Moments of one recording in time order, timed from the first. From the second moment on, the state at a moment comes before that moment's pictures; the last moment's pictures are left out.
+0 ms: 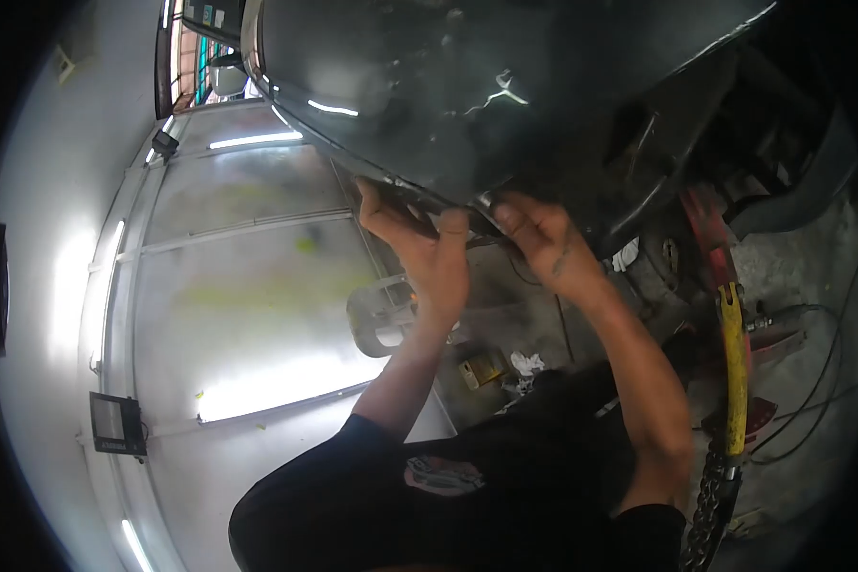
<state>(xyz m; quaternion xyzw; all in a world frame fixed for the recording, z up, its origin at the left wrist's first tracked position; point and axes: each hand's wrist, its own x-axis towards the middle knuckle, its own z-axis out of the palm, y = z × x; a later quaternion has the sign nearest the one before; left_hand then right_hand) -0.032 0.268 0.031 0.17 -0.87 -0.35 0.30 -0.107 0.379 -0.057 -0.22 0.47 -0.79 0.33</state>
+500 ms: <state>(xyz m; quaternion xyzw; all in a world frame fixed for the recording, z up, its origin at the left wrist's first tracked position) -0.017 0.266 0.045 0.25 -0.86 -0.36 0.25 -0.118 0.435 -0.051 -0.14 0.51 -0.70 0.47</state>
